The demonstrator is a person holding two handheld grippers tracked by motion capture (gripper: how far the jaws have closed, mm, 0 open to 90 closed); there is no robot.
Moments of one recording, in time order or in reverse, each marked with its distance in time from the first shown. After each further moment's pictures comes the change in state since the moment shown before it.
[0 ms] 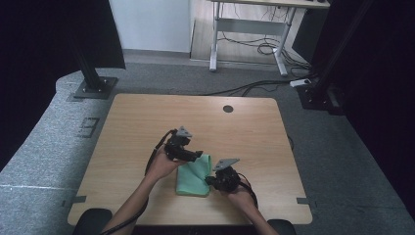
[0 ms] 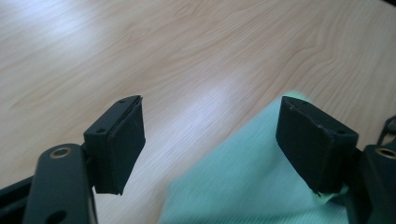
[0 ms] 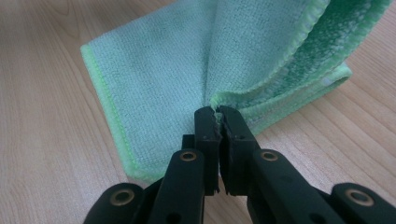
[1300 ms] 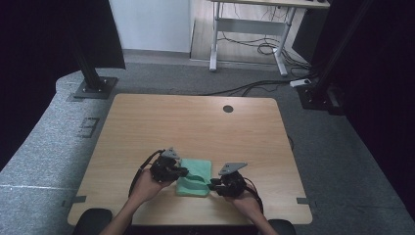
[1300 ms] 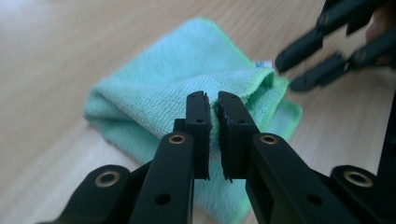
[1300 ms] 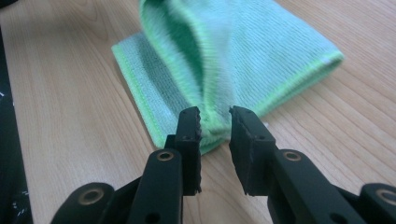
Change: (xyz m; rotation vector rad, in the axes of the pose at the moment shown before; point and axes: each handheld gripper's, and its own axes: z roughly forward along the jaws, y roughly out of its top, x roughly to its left) left arm -0.022 -0.073 -0.044 0.098 -0.139 -0.013; right arm 0.010 -0.010 -0.024 -0.043 0.013 0.011
